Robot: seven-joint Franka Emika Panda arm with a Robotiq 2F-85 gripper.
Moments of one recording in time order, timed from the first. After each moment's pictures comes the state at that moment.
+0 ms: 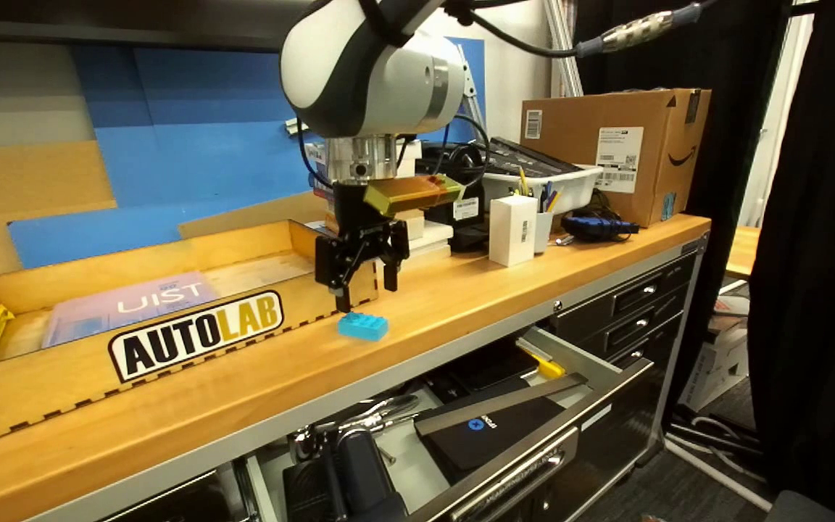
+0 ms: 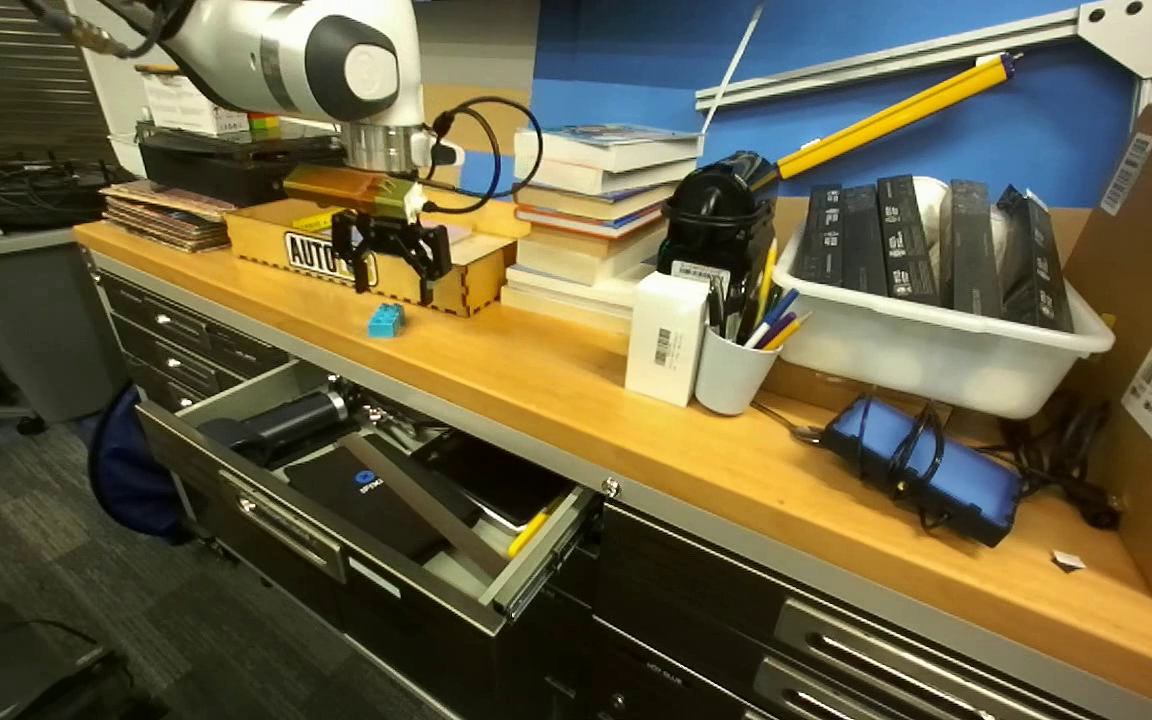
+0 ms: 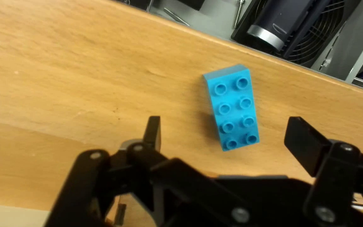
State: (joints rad) arm 0.14 0.27 0.09 -1.83 0.01 2.12 -0.11
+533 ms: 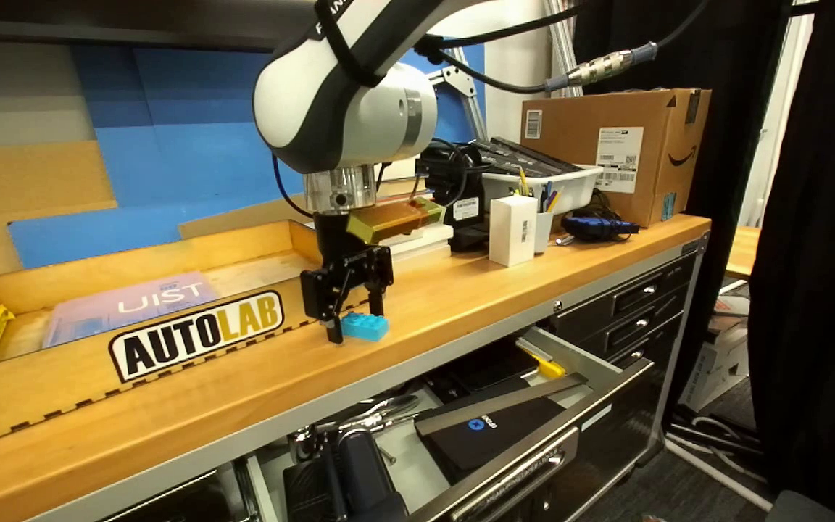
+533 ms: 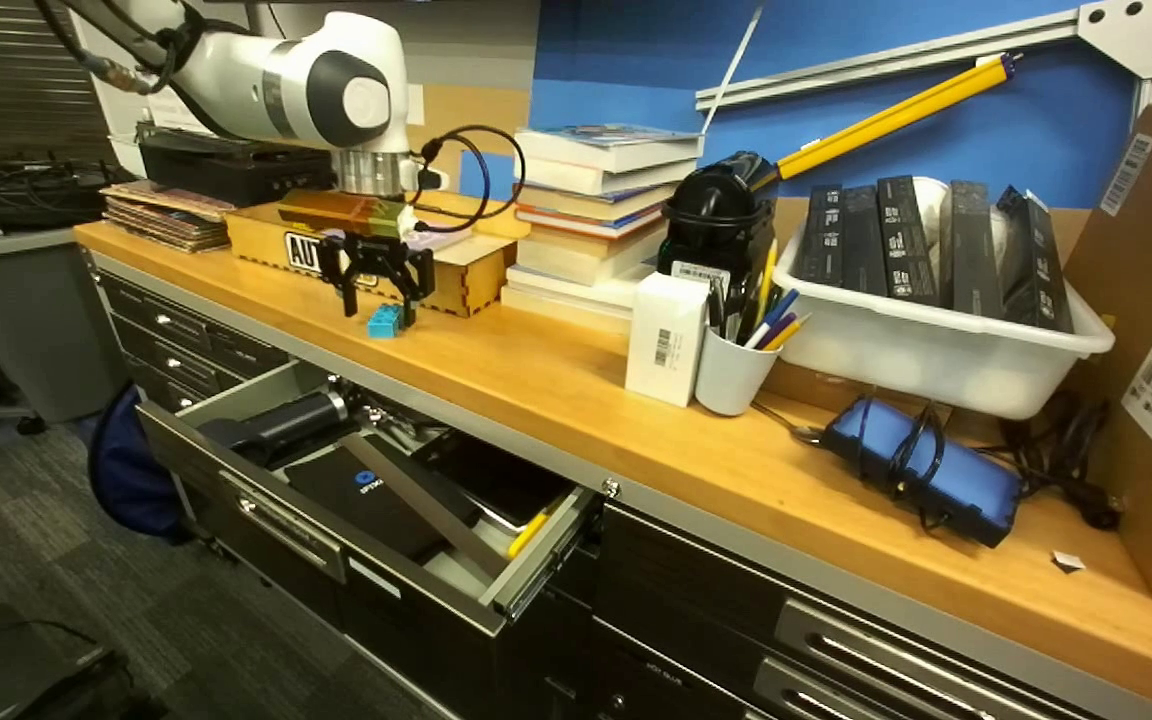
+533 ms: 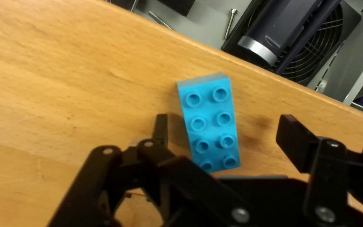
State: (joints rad) arm 0.16 0.35 0.12 -1.80 -0.04 2.10 -0.11
